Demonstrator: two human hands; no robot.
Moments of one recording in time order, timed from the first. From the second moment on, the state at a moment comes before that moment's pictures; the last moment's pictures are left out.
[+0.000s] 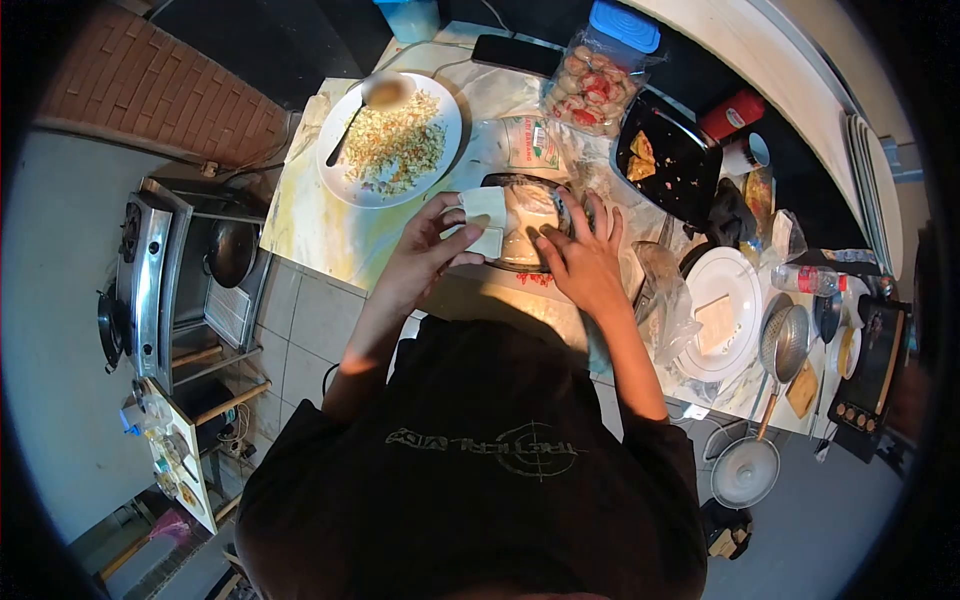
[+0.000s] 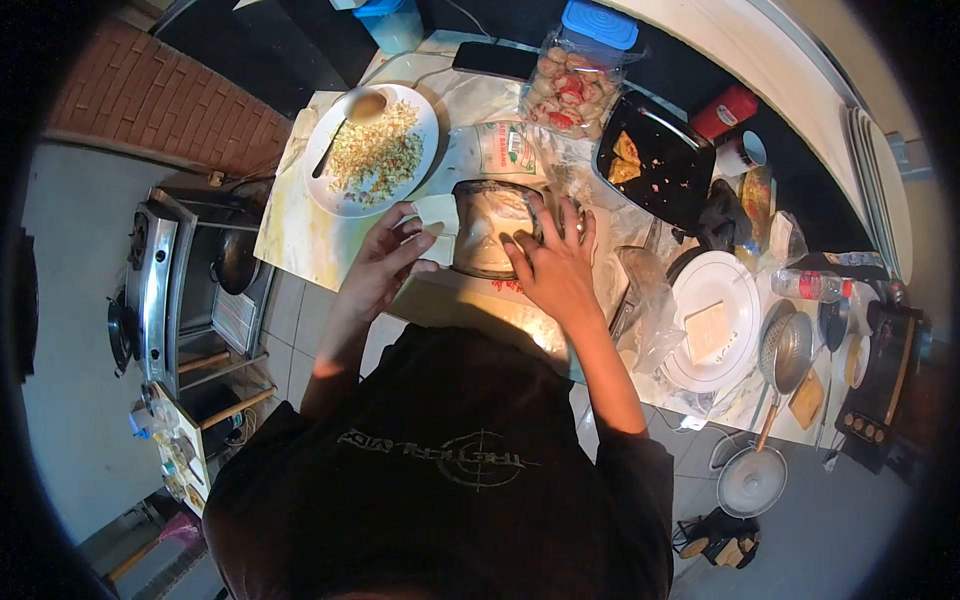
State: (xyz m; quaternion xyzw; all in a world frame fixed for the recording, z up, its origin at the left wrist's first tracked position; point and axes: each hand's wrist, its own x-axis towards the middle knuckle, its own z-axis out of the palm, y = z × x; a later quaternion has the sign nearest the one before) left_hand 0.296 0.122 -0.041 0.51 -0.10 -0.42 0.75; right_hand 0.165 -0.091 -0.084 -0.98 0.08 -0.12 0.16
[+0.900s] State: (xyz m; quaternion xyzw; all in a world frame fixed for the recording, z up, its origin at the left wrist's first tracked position) left_hand 0.287 0.091 -0.061 0.52 -0.14 -0.48 0.69; right_hand 0.158 -0.098 -0.038 -0.72 0.09 -0.17 0.67
